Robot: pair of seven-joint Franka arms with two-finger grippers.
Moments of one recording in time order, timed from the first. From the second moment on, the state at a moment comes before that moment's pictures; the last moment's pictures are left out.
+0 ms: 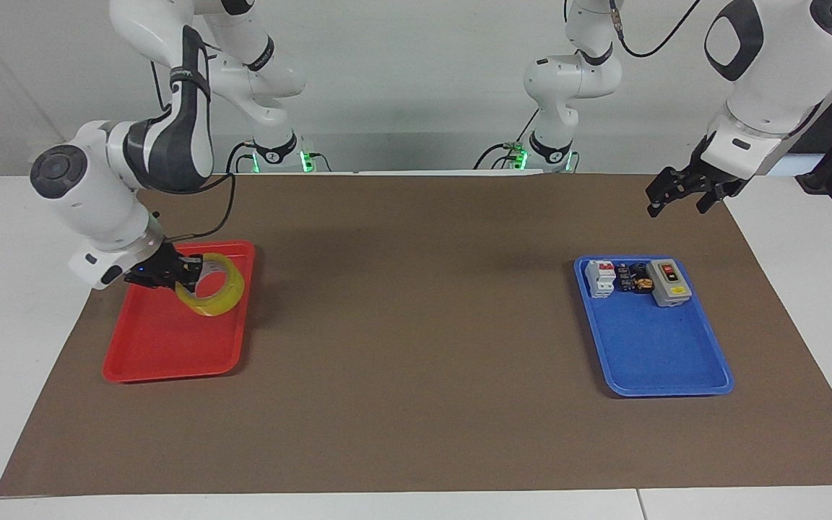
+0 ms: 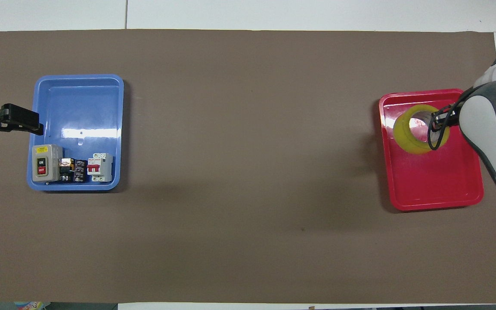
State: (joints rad) left arm 0.00 0.00 -0.04 -1.63 -0.02 1.59 -0.06; right arm -0.06 0.22 -0.08 -1.77 -0.02 1.89 -0.29
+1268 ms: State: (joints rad) left arm 0.00 0.00 -0.04 -1.63 -0.02 1.59 -0.06; right arm -0.18 0.30 -0.06 -1.95 -0.07 2.13 -0.39
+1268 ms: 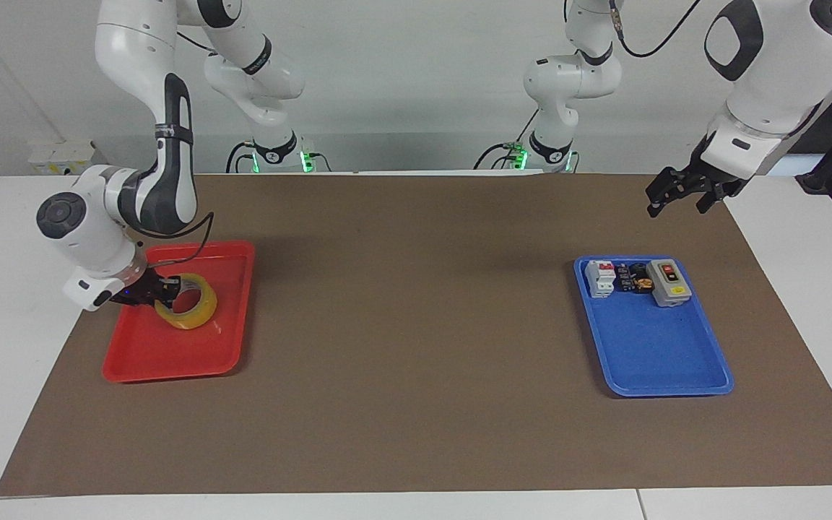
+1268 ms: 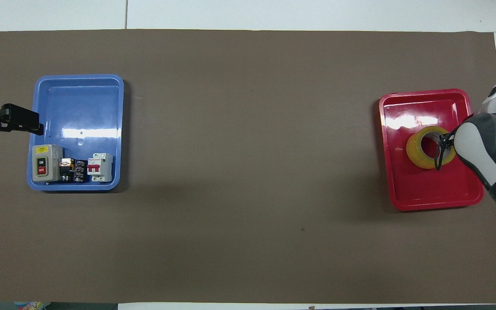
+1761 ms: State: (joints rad) left arm 0.00 0.00 -0.04 -1.63 -0.02 1.59 -0.06; right arm -0.18 0.29 -0.06 -1.94 -0.07 2.13 -0.39
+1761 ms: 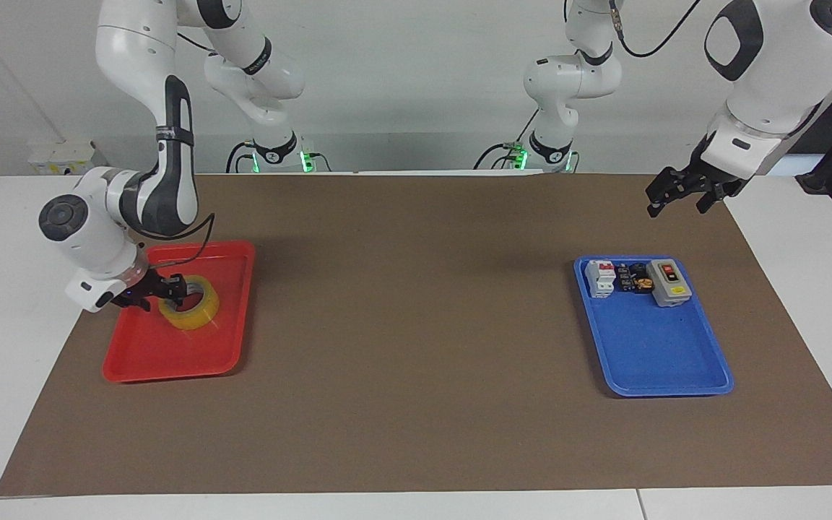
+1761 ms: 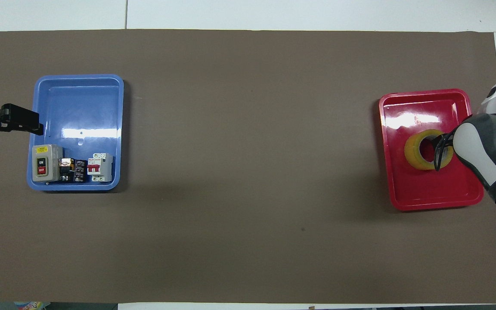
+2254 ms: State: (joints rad) left arm 0.00 0.00 -0.04 -1.63 -0.02 1.59 -0.06; right arm -0.16 0.13 -0.04 -1.79 -0.06 1.83 -0.39
